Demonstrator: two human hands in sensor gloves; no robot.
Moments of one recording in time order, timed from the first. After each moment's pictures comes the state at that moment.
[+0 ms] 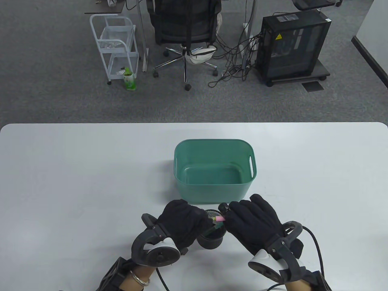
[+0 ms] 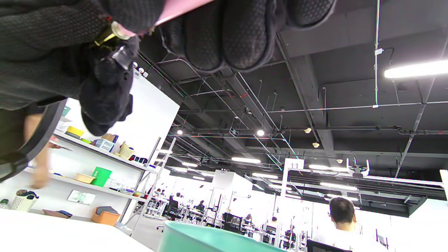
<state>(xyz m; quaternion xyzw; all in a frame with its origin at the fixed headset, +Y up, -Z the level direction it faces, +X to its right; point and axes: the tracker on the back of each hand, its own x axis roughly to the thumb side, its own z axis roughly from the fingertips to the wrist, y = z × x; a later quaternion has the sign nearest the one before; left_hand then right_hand) -0.102 -0.618 -0.234 0.30 -0.39 0.21 0.85 0.131 -0.606 -0.208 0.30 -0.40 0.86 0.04</state>
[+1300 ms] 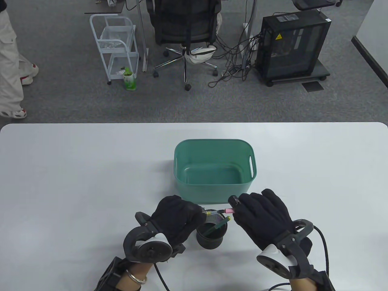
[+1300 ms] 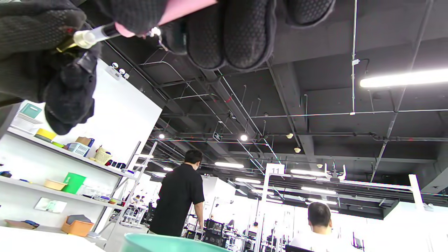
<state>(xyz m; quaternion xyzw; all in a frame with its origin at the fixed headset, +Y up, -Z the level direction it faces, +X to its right) -0.119 -0.612 -0.238 0.30 -0.36 0.24 0.85 0.151 -0.599 -0.214 0.26 -0.42 0.87 0.04</state>
